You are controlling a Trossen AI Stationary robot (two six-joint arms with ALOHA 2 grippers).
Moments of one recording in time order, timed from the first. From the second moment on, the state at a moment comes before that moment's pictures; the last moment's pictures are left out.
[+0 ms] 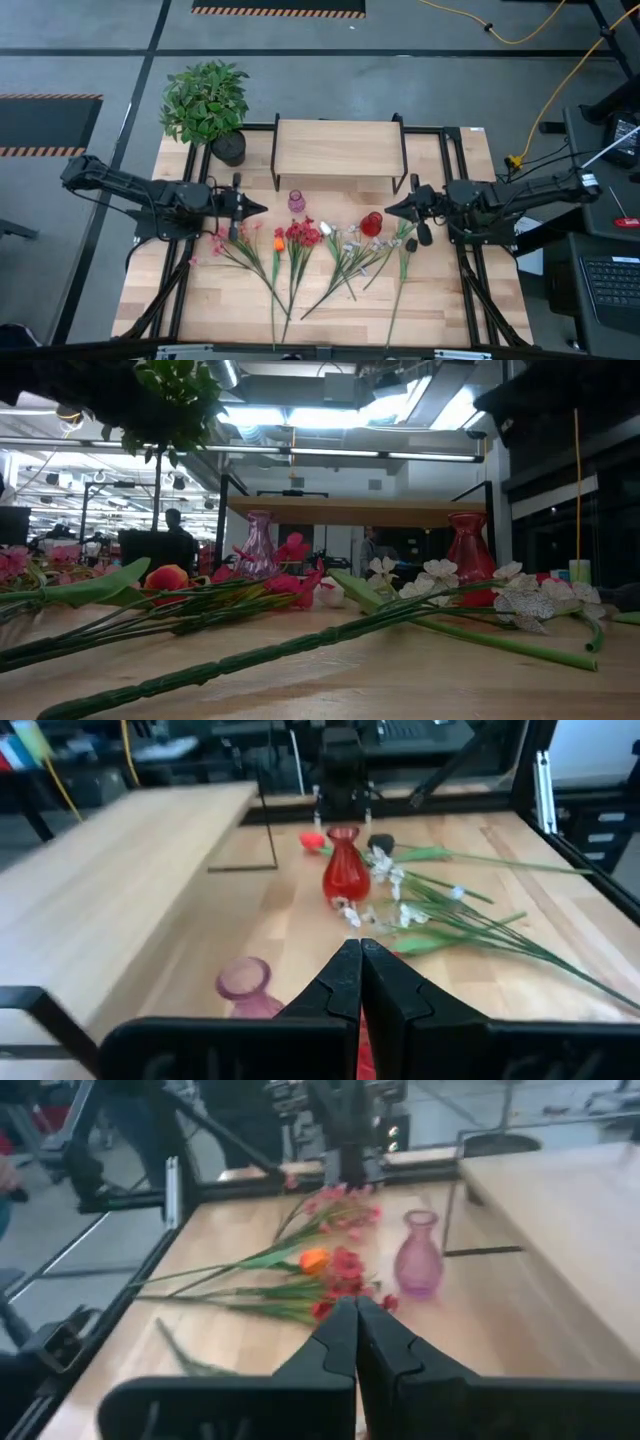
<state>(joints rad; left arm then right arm) -0.22 0.63 0.36 0.00 -0.30 -0.03 0.19 0.67 0.45 -0.03 0.13 0.16</state>
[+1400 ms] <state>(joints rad) -0.45 1.01 0.58 -0.12 -0.45 -0.22 0.68 1.40 1.01 -0.33 0.51 0.34</state>
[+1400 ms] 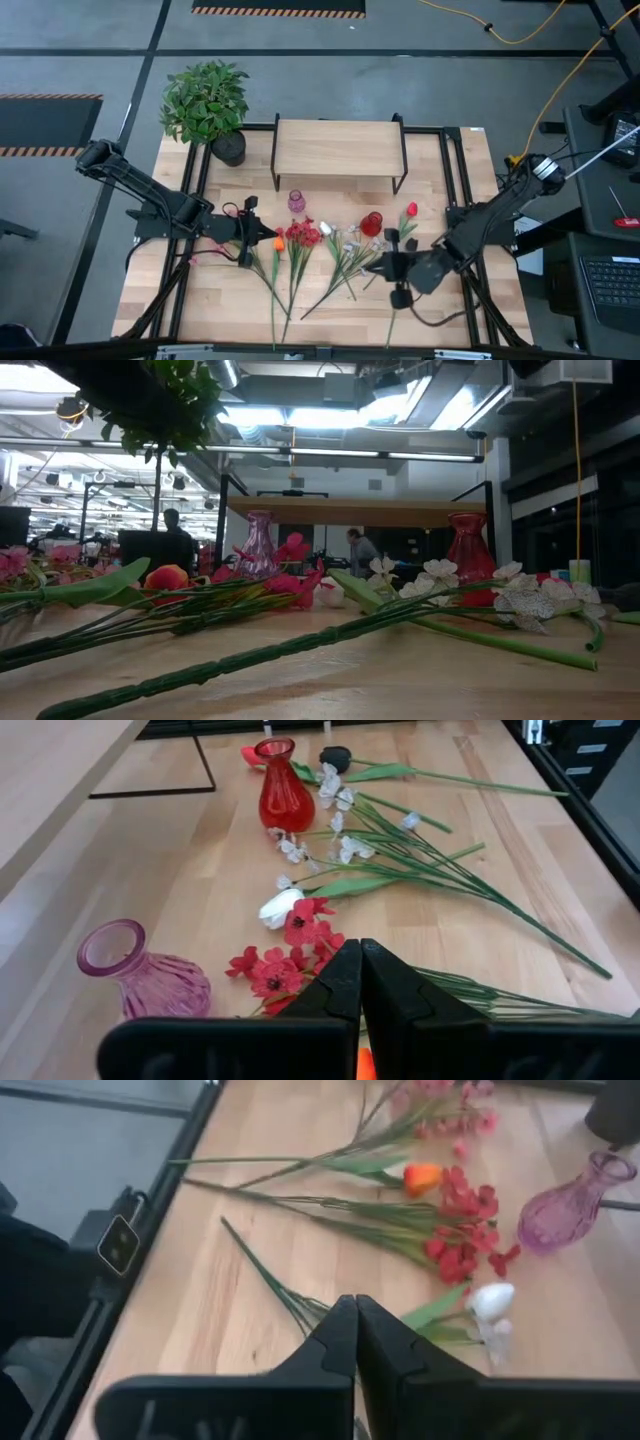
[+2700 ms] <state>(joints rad) -0.45 1.01 0.58 -0.13 -0.45 -0.22 0.57 1.78 1.38 -0.57 0.31 0.09</state>
